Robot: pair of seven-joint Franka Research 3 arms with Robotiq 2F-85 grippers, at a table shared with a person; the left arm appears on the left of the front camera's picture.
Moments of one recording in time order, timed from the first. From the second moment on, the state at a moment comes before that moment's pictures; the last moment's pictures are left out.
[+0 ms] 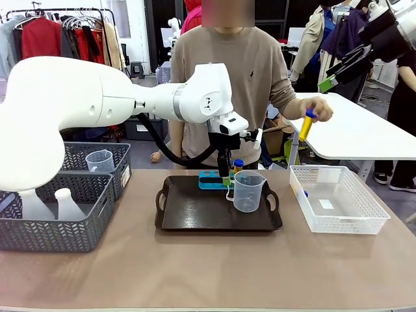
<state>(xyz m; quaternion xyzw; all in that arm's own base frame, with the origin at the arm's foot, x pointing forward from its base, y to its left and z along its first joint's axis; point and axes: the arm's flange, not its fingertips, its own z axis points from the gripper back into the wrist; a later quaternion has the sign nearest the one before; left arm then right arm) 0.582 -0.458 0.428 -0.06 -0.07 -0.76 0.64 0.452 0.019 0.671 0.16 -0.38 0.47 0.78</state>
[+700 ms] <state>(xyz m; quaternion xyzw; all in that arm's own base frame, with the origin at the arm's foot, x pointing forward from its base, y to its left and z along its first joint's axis) 0.567 -0.388 0.524 -0.04 -0.08 -0.73 0.68 0.452 0.019 0.671 0.16 -0.38 0.47 0.78</state>
